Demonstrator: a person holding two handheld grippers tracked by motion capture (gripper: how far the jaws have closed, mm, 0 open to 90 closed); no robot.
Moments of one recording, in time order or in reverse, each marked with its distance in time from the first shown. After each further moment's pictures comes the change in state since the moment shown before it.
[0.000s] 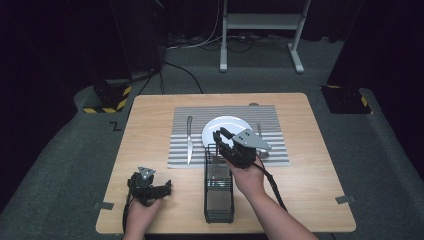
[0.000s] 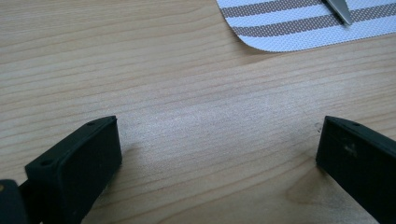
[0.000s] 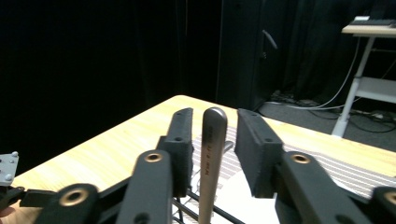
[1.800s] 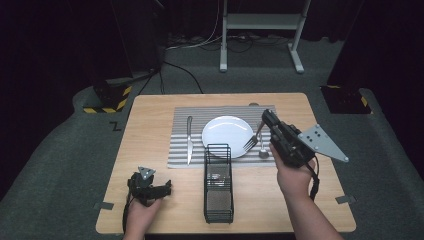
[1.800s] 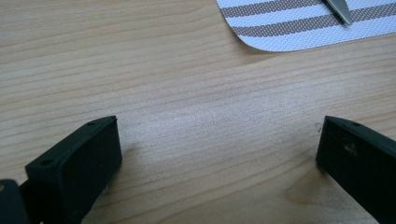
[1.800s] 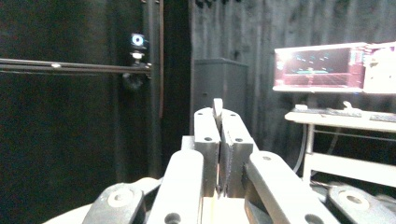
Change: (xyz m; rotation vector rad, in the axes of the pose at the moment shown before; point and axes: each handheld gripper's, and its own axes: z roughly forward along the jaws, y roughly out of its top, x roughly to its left) left arm 0.000 0.000 0.000 0.000 0.000 0.000; right arm -0.042 0.071 -0.117 -0.336 -0.097 -0.025
